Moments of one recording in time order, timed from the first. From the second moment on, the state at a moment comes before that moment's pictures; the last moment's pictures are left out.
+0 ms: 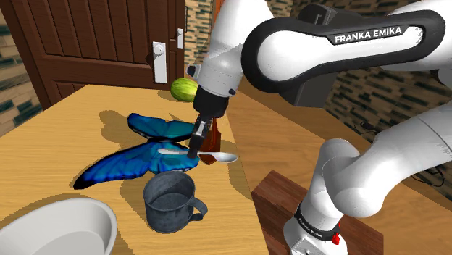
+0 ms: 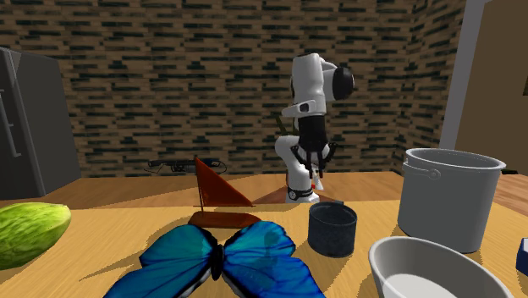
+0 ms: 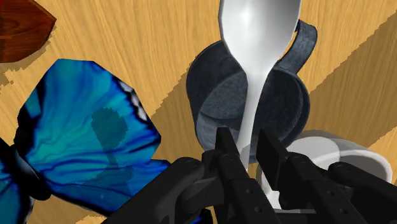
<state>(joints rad) 0.39 -0.64 0.21 -2.51 0.29 2.09 -0.16</state>
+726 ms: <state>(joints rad) 0.41 -0.49 0.34 -2.44 0.31 2.19 -0.04</state>
